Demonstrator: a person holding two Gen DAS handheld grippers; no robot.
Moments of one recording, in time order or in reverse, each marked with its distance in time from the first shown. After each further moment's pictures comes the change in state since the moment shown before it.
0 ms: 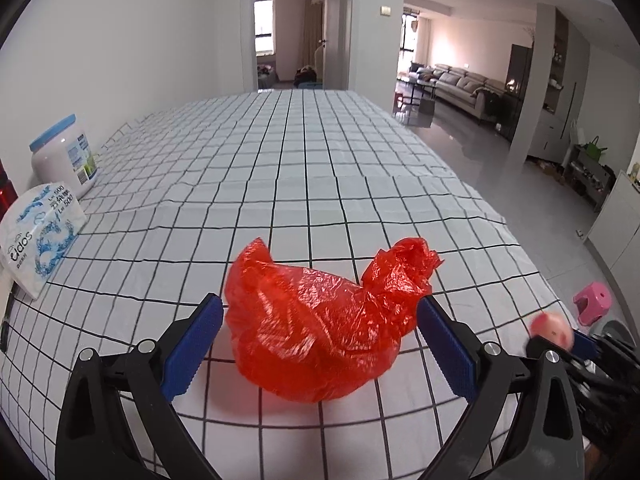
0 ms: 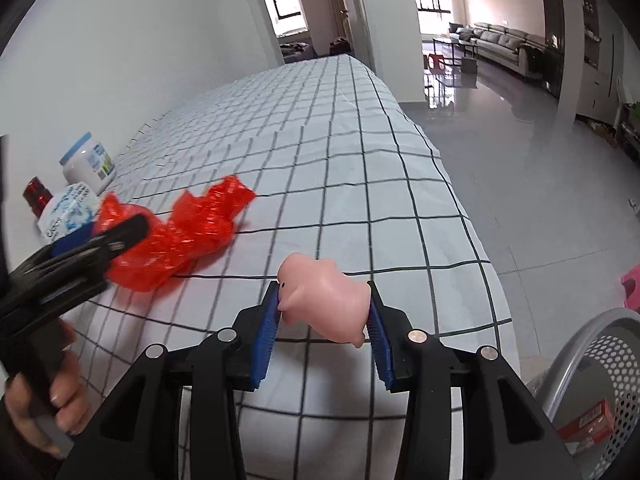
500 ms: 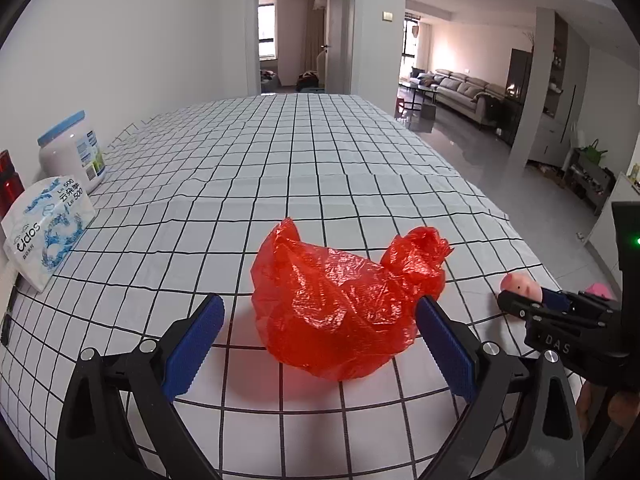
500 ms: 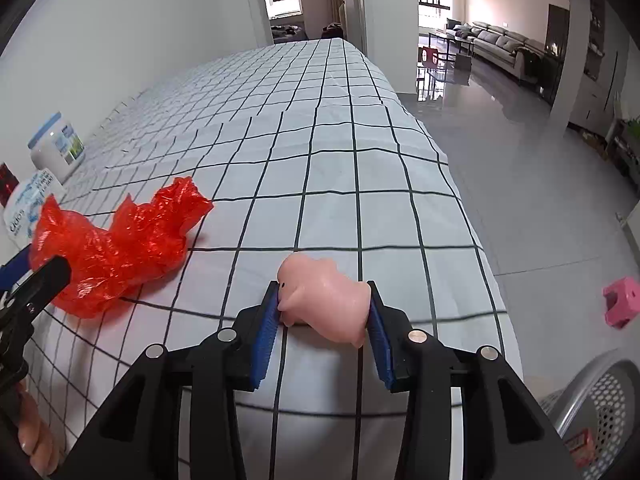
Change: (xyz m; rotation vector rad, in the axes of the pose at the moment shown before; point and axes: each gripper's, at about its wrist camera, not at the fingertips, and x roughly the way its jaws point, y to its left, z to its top) left arm -0.013 0.015 -0.014 0.002 -0.037 -0.001; right arm 0.053 -0.009 0.024 -0.023 0.067 -0.084
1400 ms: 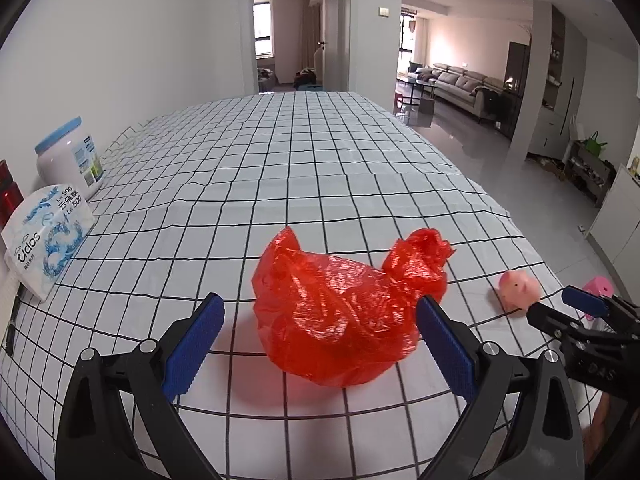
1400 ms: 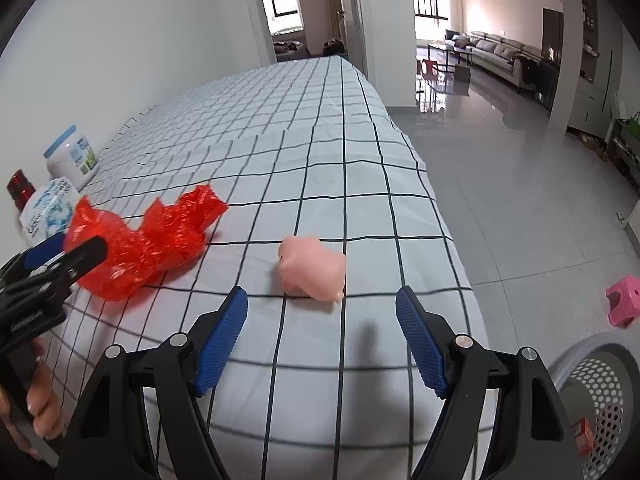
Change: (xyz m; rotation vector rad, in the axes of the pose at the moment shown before) left arm 0.002 -0.002 0.005 0.019 0.017 0.007; right arm -0.023 -0.007 -0.007 0.007 -0.037 0.004
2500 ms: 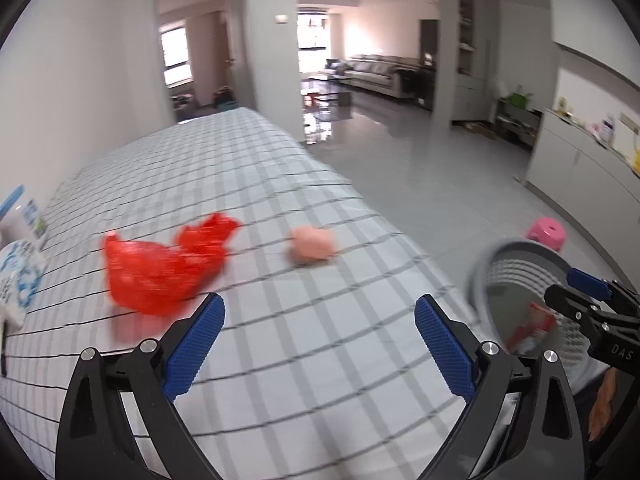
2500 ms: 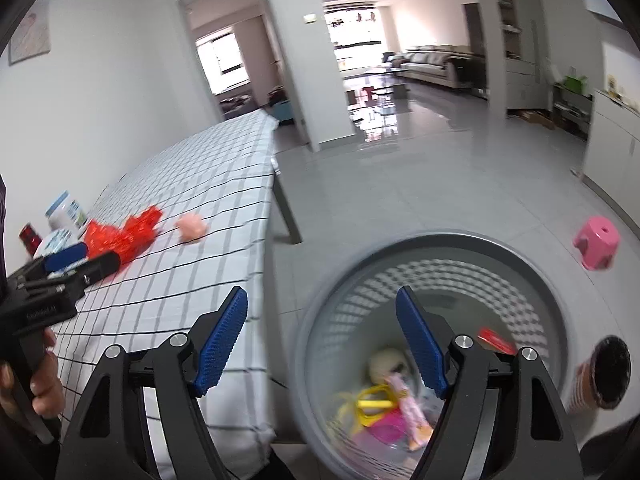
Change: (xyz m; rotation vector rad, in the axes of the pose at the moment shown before) left arm -0.088 -0.137 -0.041 0.216 -0.027 -0.180; right arm -0.155 -0.127 -0.120 0.170 -0.185 -0.043
